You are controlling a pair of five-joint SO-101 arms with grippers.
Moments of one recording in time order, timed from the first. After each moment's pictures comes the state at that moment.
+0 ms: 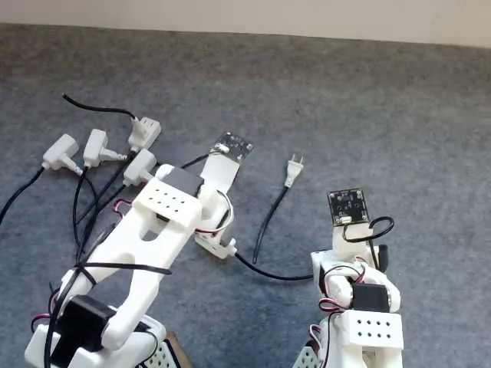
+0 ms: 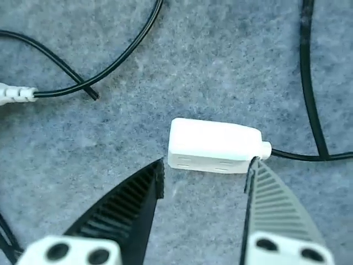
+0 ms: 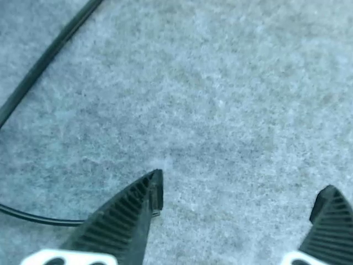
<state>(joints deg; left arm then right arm) 19.2 -15.0 36.3 67.4 1.8 -2.9 -78.2 86.8 56.0 13.7</state>
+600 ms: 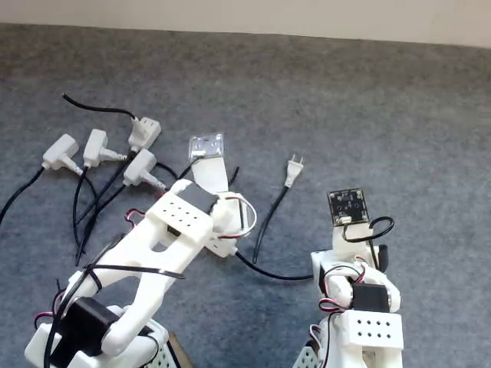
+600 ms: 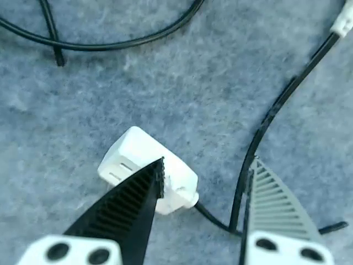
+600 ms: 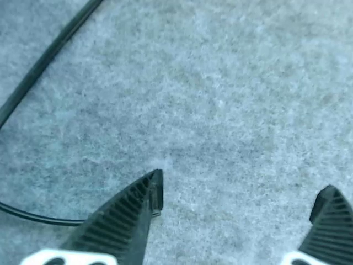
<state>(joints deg) 25.0 -15.5 42.2 56.2 42.9 -2.9 -78.2 86.8 56.0 13.7</state>
